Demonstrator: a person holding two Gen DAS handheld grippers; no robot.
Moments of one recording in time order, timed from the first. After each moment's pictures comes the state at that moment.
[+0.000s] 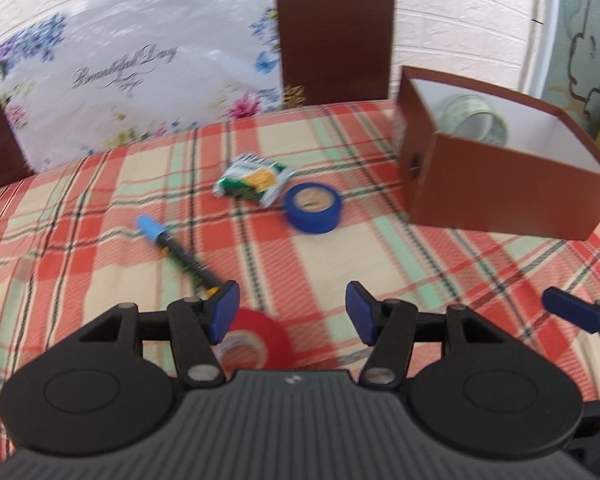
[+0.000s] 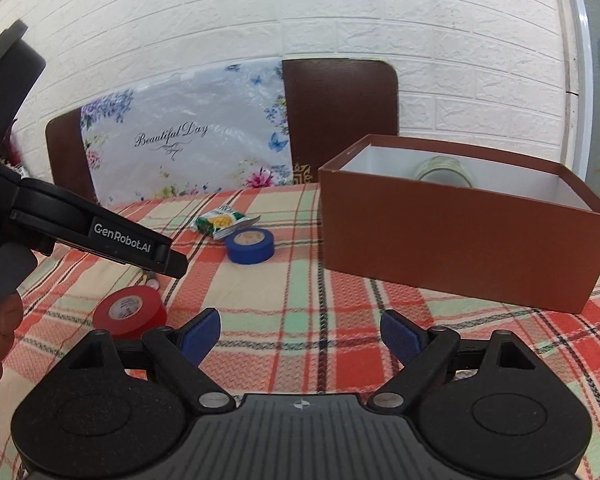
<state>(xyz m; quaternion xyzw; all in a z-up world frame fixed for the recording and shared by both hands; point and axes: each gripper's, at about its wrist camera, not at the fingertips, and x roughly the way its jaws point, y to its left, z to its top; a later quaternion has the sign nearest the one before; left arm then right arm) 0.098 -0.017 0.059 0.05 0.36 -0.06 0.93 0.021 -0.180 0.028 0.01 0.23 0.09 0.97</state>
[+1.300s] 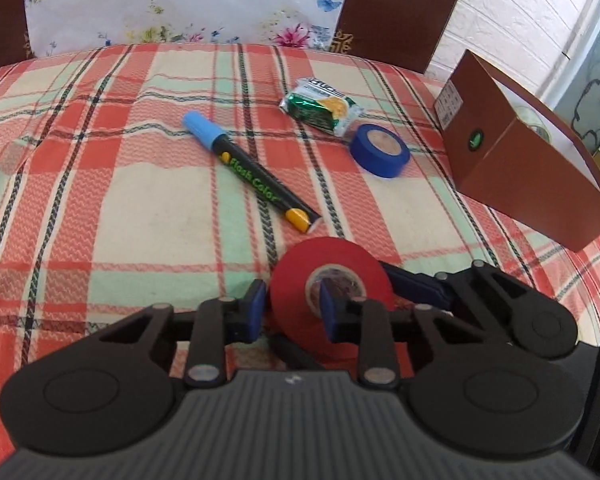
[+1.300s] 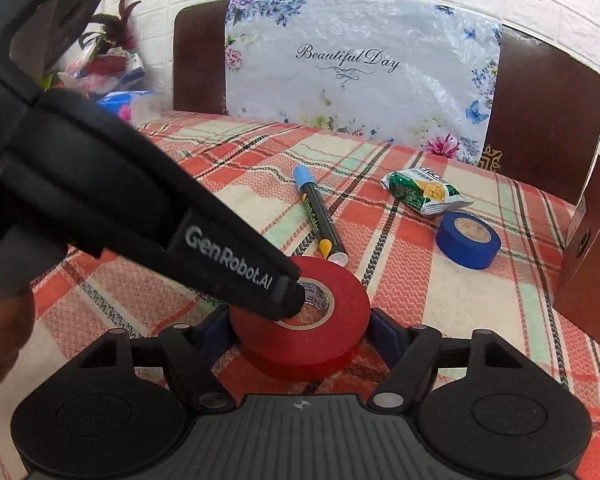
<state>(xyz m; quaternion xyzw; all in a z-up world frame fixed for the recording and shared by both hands) 0.114 0.065 0.023 -0.07 0.43 -0.10 0.89 0.077 -0.045 -0.002 -0.10 0.29 0.25 0.92</state>
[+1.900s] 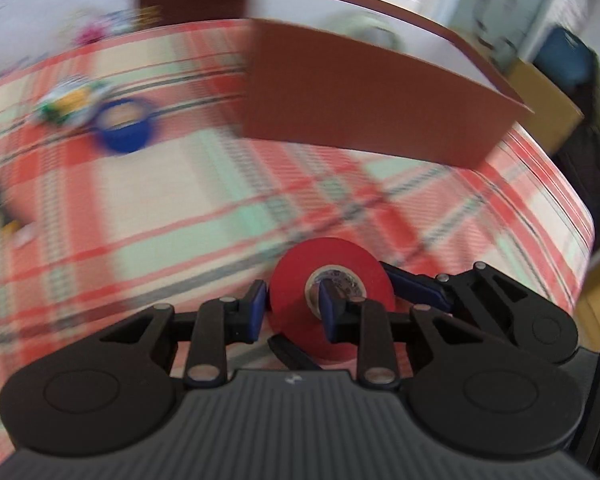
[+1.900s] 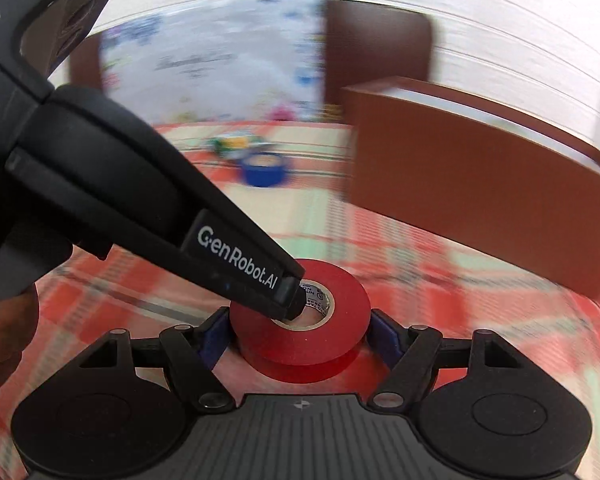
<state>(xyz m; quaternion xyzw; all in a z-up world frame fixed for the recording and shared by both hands) 0.097 -0.108 0.023 0.02 0.44 -0.25 0.86 0.017 -0.202 -0.001 -0.03 0.29 0.08 0.95</state>
